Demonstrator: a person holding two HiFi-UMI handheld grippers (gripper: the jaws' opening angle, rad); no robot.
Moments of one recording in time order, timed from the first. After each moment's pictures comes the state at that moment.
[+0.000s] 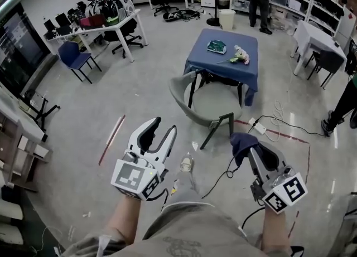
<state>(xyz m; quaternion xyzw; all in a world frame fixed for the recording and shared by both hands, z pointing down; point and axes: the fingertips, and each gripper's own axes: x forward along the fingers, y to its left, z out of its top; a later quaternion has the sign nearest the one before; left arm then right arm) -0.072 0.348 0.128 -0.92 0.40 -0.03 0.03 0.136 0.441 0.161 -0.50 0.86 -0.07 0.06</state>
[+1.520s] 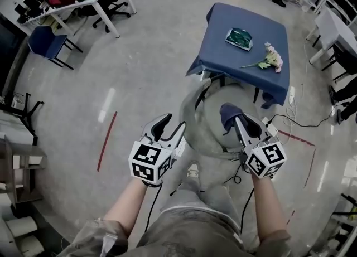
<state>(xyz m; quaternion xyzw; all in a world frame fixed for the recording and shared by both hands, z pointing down) -0.090 -0.081 0.325 -0.90 0.36 -0.19 -0.17 0.092 -0.054 0.324 -0.55 0.81 -0.19 -0.04</state>
